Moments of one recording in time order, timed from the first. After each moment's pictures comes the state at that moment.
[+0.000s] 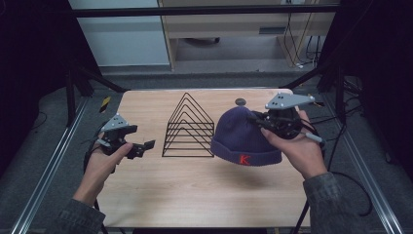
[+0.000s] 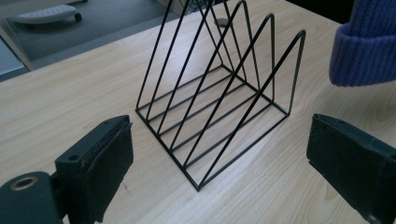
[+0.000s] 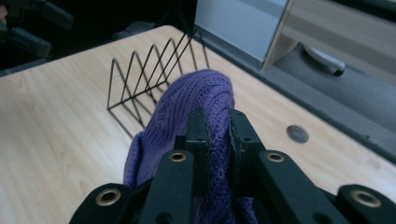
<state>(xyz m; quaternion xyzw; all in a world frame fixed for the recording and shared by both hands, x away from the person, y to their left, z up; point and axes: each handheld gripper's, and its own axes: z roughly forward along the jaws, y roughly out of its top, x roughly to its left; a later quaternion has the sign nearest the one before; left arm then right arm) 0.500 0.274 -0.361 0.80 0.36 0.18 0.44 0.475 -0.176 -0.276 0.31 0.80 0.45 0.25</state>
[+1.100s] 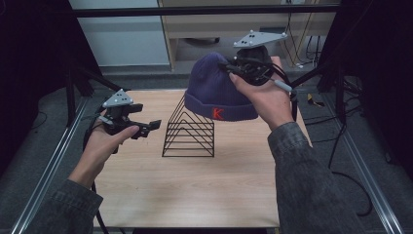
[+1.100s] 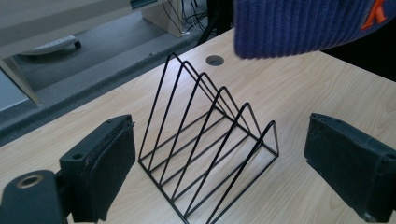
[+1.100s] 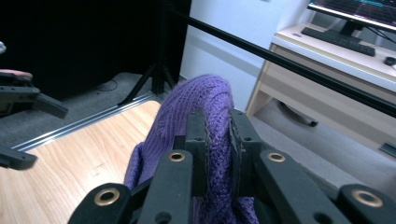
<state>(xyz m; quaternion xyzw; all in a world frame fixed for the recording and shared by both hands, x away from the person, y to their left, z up) 0.517 0.247 -0.295 0.80 0.32 0.20 0.46 0.530 -0.105 -0.175 0.29 0.76 0.50 0.30</state>
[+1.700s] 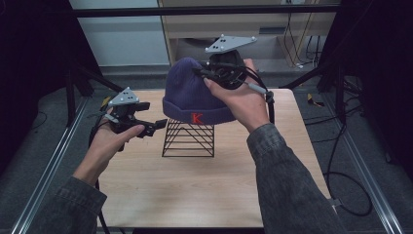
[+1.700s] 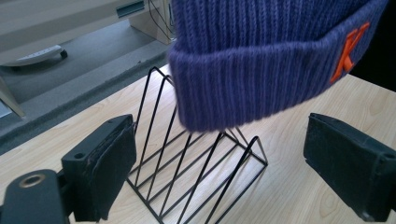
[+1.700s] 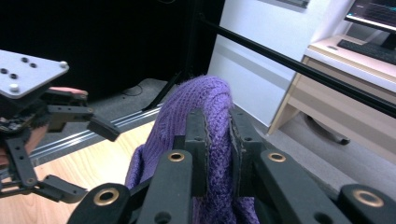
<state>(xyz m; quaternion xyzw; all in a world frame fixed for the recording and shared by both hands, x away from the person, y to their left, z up) 0.521 0.234 -0.293 0.81 0.30 0.19 0.47 0.528 -0.056 -0.179 0.25 0.77 0.52 0.27</state>
